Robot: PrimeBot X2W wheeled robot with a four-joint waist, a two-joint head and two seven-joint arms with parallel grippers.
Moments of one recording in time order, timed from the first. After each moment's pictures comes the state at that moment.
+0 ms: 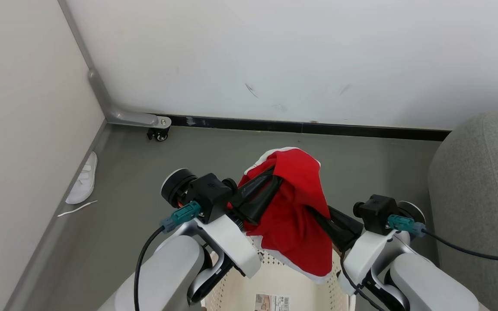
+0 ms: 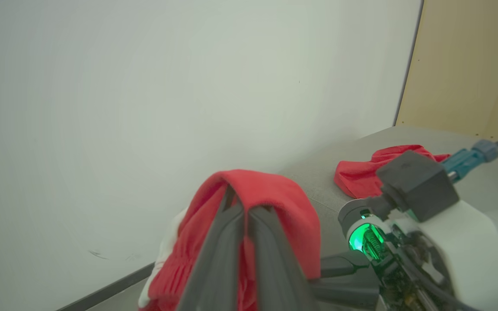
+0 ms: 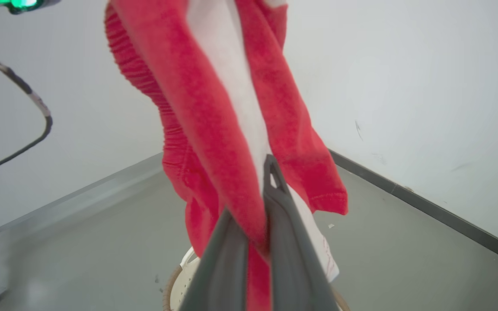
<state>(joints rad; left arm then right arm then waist) -0.55 0.07 -0.73 0.20 -0.53 -0.13 -0.19 -0.42 -0.22 0.69 0.36 0.37 0.13 -0.26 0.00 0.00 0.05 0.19</state>
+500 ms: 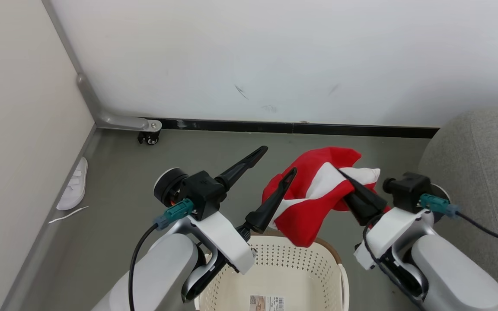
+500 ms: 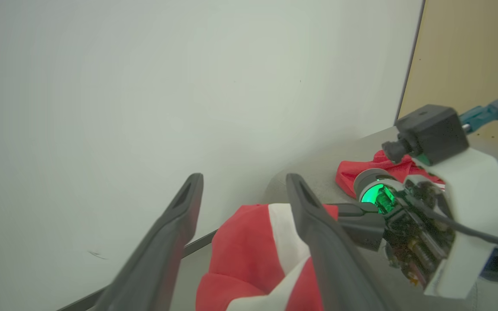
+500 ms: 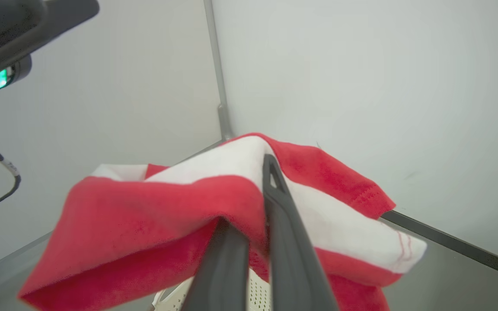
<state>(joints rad) -0.55 0.08 -0.71 0.21 -0.53 -0.12 -0.19 -0.42 -0.23 0.55 0.33 0.38 0.13 -0.26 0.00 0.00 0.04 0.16</state>
